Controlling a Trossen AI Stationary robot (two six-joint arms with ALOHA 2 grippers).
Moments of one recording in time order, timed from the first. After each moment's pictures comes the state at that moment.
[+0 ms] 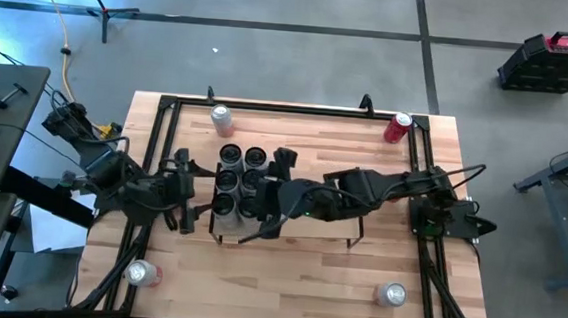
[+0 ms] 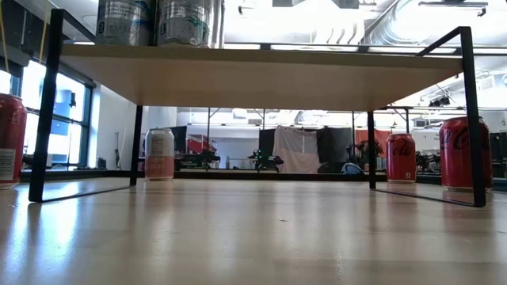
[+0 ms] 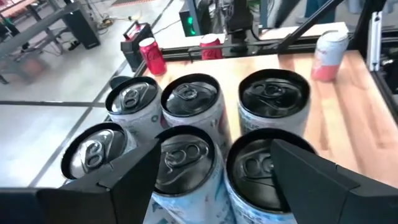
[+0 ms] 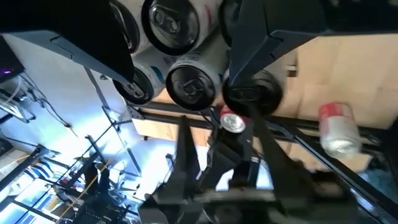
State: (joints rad) left arm -0.67 1.08 1.21 -0.82 -0.88 -0.33; right arm 0.30 2.00 2.31 -0.80 0.55 -0.09
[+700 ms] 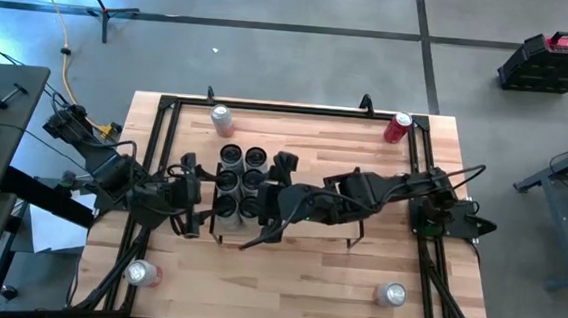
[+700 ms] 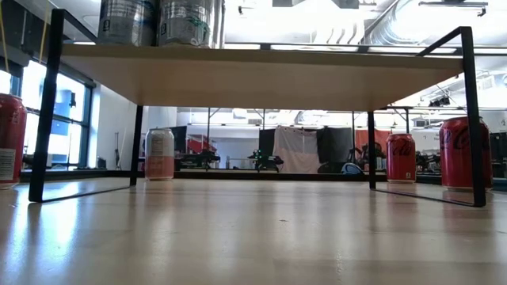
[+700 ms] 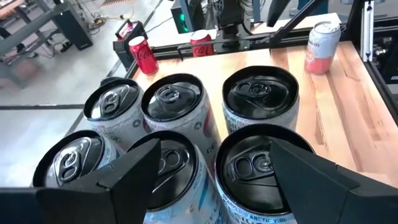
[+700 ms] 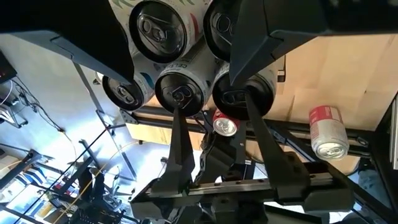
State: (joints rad) left arm -0.65 1.12 1.21 -0.80 -0.82 -0.30; right arm 0.33 2.00 2.31 -0.83 0.55 -0.06
